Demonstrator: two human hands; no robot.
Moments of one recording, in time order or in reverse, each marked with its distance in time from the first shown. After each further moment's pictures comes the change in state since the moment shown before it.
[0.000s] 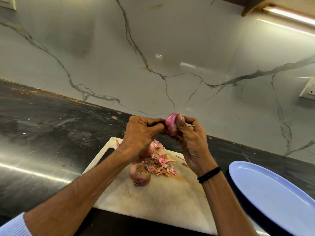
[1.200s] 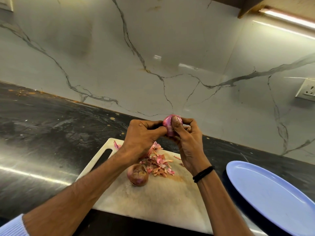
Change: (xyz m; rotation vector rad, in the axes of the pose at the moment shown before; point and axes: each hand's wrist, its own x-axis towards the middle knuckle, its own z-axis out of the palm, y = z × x) left_hand -0.003 -0.002 0.008 -0.052 -0.015 -0.016; right_hand 0.008 0.013 -0.002 -0.123 0.058 -0.070
